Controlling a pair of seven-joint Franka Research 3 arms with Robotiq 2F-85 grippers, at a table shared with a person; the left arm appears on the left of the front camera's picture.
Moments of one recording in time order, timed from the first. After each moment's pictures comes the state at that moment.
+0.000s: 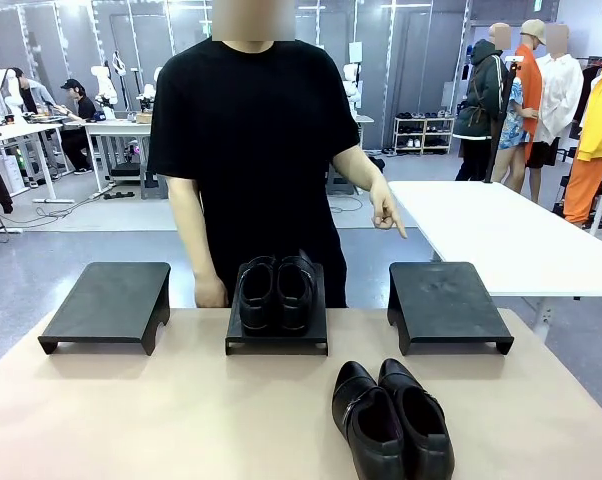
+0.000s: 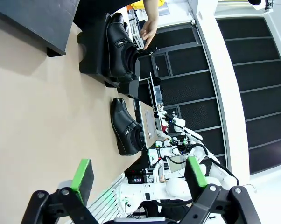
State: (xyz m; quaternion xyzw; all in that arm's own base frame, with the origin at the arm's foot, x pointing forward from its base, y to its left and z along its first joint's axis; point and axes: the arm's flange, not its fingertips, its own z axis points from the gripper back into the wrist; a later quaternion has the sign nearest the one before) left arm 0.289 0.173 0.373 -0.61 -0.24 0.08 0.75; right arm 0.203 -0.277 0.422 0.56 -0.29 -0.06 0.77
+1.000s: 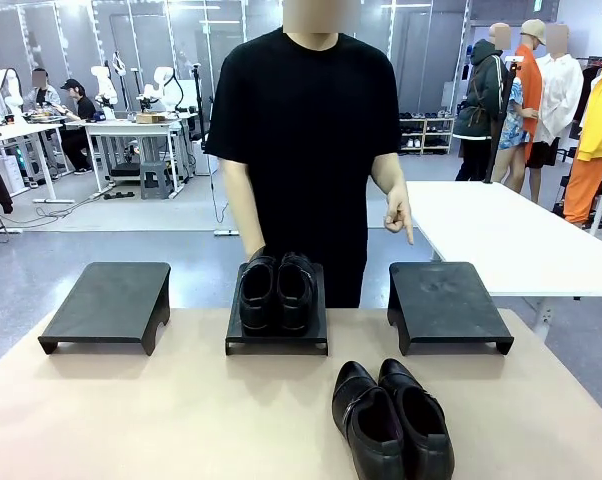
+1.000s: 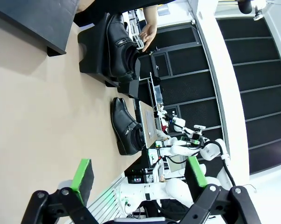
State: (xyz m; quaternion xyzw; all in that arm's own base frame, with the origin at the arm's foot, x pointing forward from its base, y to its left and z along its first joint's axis) left arm 0.290 0.172 0.372 -0.61 -0.24 0.08 0.75; right arm 0.247 -0.156 0.533 0.47 -0.18 0.08 0.86
